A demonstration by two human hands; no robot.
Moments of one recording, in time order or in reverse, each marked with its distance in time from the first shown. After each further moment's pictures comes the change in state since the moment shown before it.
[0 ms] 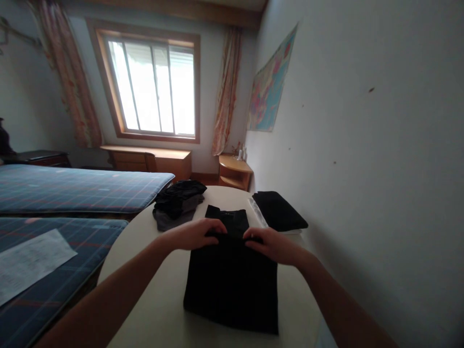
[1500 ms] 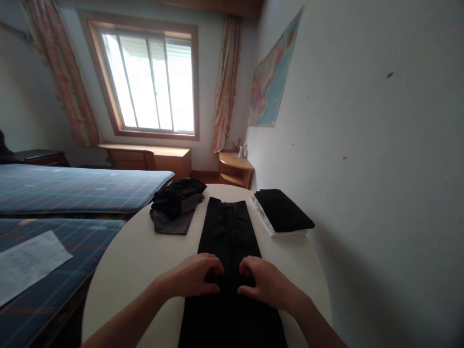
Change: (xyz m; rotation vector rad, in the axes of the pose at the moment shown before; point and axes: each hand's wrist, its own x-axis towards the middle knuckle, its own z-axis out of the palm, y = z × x) left_hand -0.025 -0.030 0.085 -0.037 -0.086 -0.164; right_hand -0.015 0.009 0.085 0.000 -0.031 0.174
